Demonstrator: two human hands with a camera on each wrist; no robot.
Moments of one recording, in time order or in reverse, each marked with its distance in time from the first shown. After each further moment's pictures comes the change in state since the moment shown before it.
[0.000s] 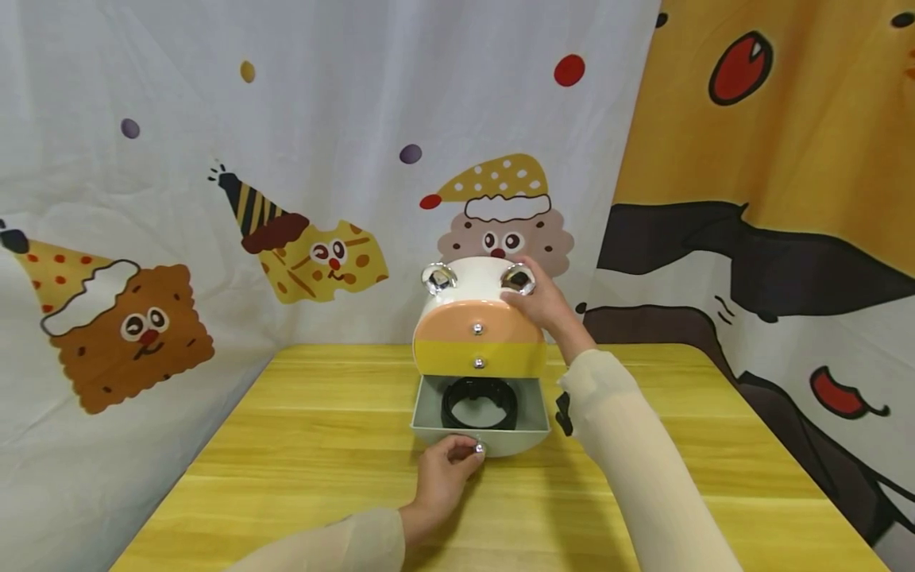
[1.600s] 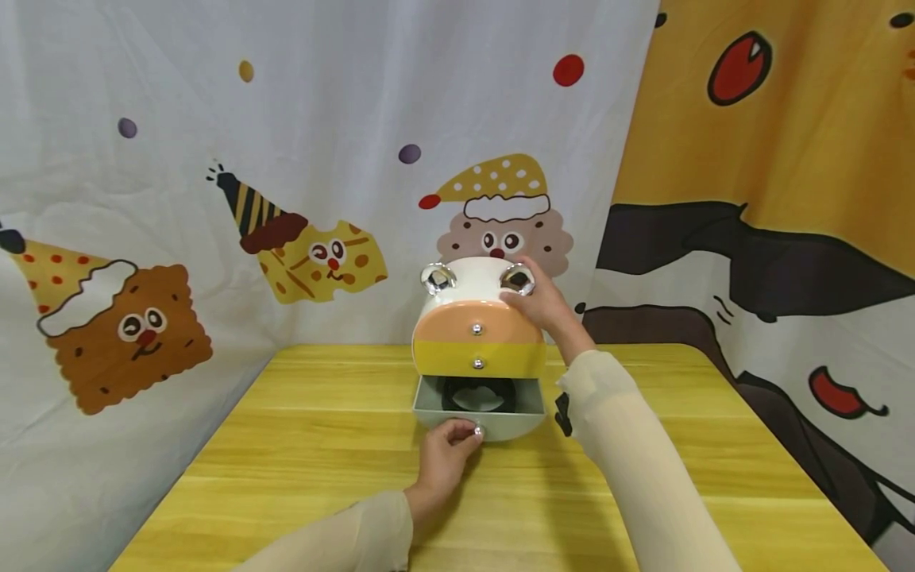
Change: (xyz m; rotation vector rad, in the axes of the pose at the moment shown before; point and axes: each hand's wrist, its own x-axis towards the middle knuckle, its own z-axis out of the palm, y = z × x) left_hand 0.029 -0.010 0.008 -0.049 0.029 0.017; right_hand 0.000 0.001 -0.001 -0.019 0.004 0.001
